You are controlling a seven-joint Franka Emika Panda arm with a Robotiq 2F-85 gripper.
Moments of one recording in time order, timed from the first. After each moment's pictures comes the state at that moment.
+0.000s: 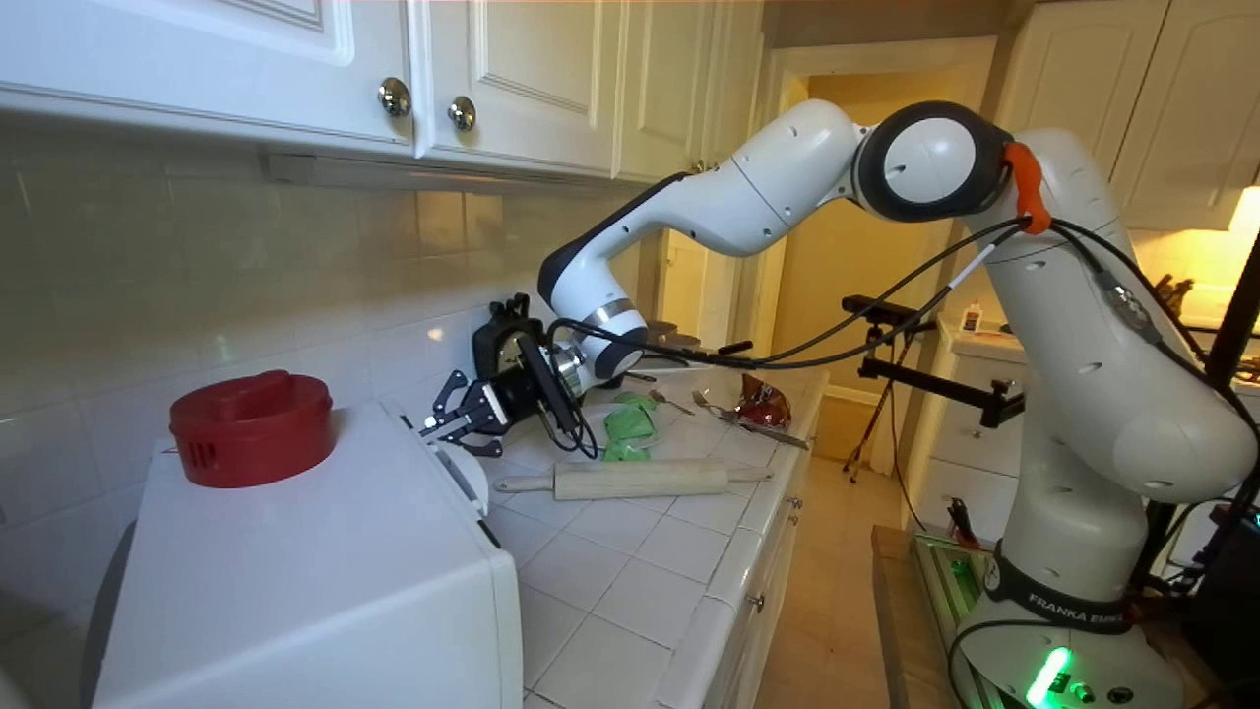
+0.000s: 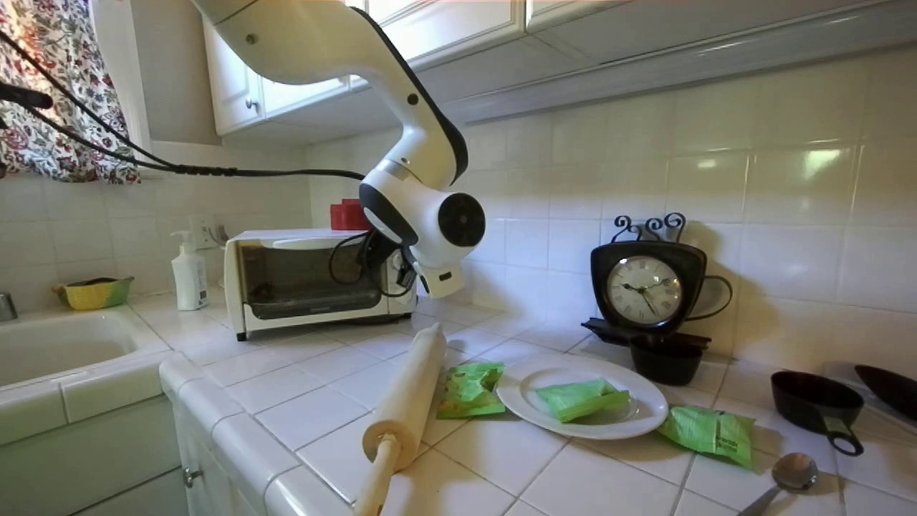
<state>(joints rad) 0.00 0.54 -0.01 -1.81 1.78 2.22 -0.23</state>
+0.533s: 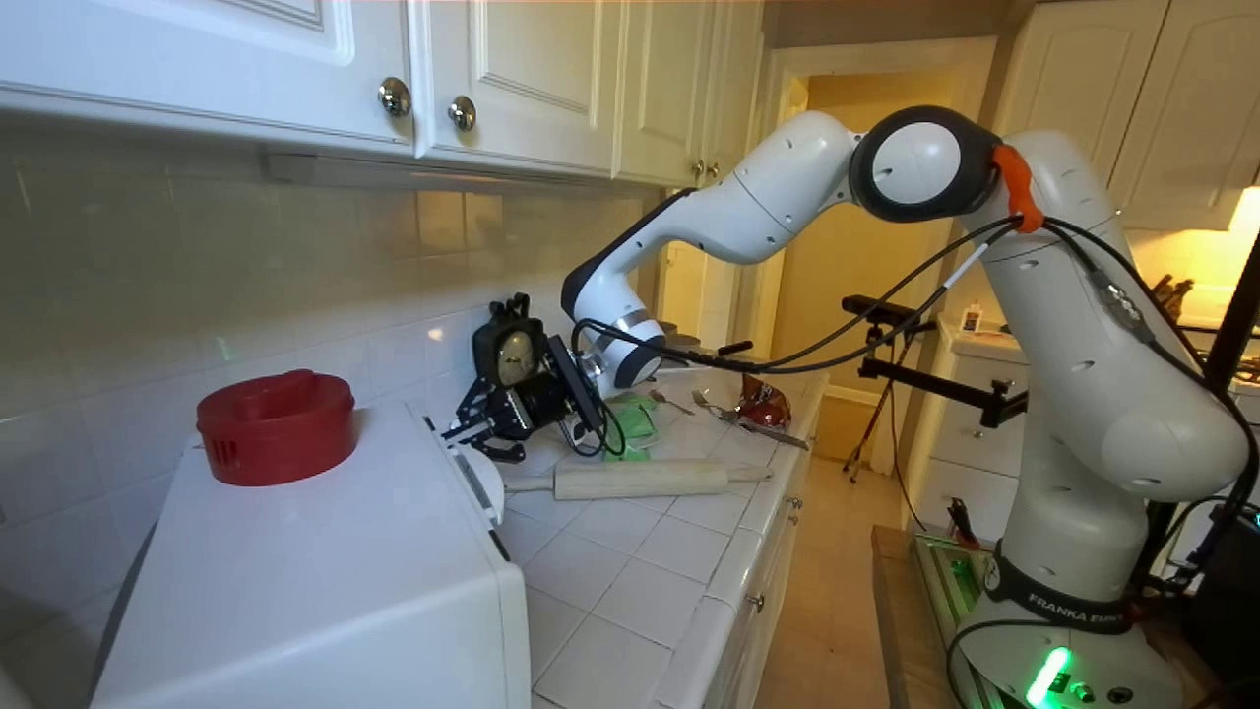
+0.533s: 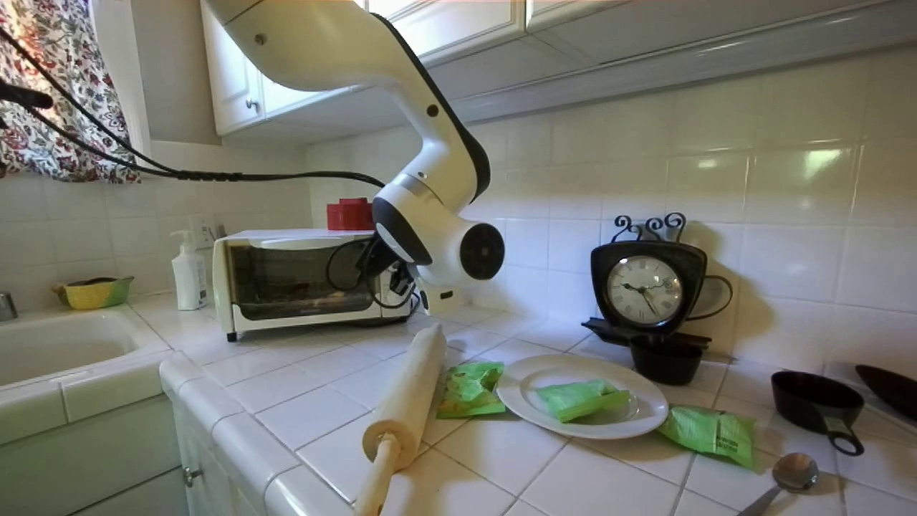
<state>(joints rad) -0.06 0.55 -0.03 -1.88 1.77 2.00 -0.20</state>
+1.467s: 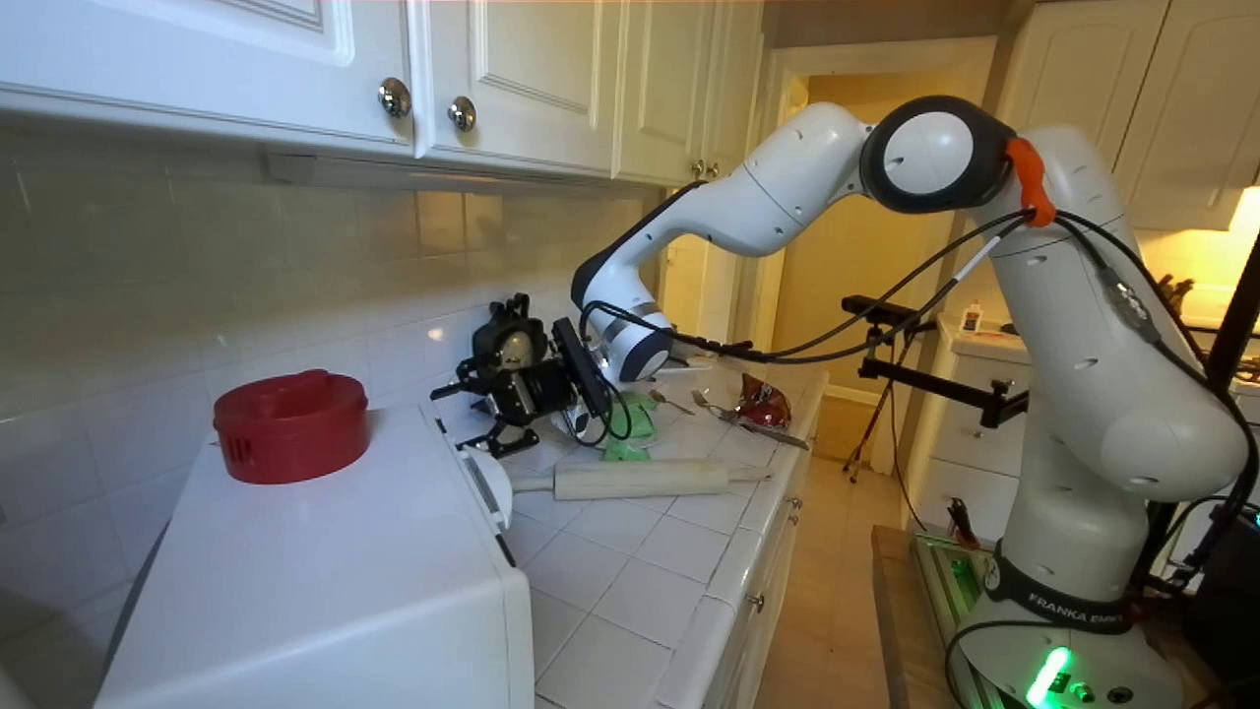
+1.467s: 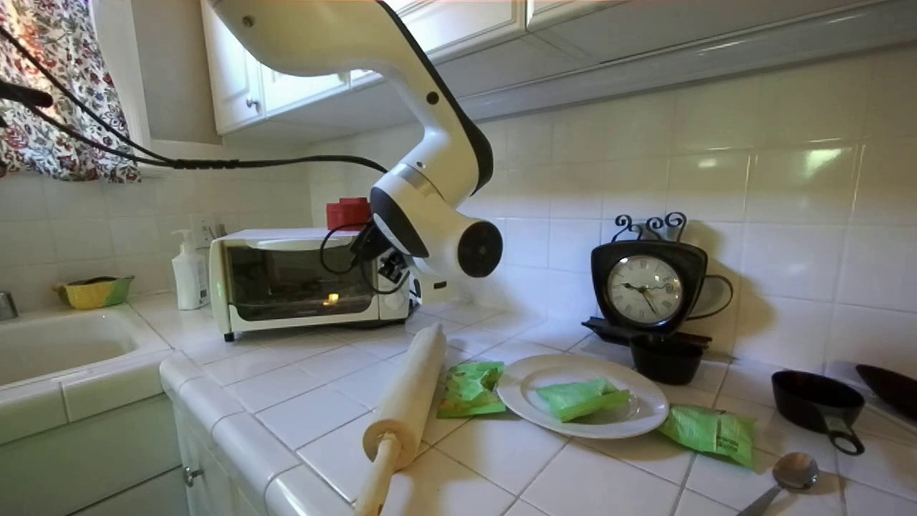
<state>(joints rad) -0.07 0.50 -0.03 -1.91 1.82 1.92 -0.17</state>
